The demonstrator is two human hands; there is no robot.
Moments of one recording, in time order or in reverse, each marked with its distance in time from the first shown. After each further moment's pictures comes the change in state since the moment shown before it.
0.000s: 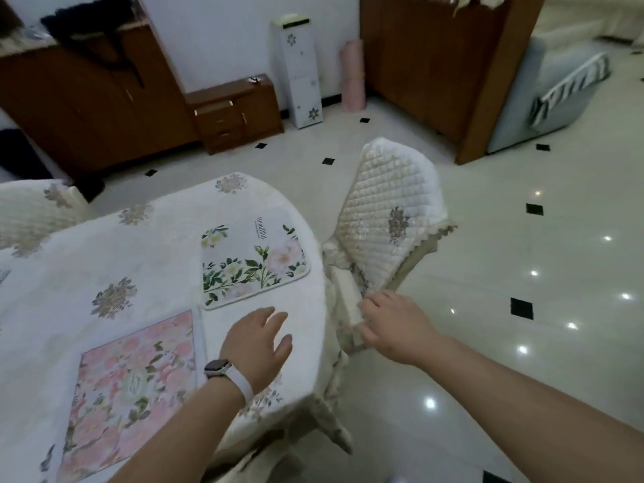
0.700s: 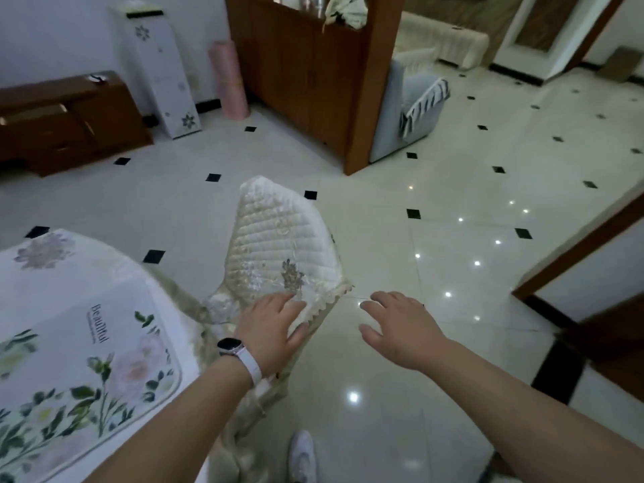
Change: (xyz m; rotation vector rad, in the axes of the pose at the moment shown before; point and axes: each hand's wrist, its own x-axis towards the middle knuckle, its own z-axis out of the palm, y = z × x) left_hand 0.279 0.169 0.030 -0.136 -0.038 0.484; right_hand 0.035 0.222 -0.068 -0.022 -0.019 0.422
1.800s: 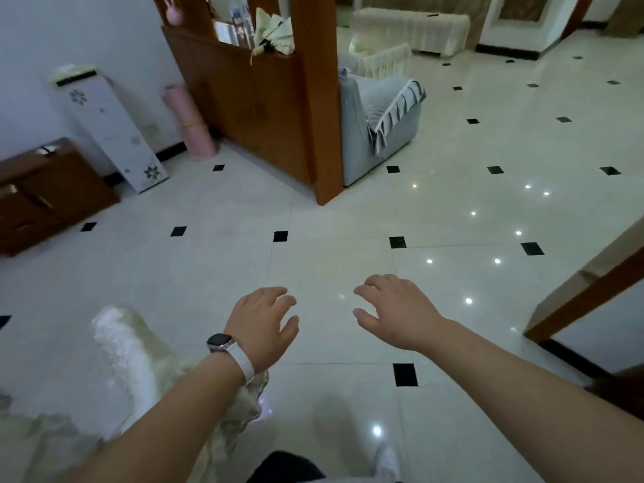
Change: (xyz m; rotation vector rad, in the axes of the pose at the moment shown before) left_hand 0.428 0.152 0.029 0.095 0.018 0.018; right_hand 0.227 0.387 -0.094 0.119 0.077 -0.025
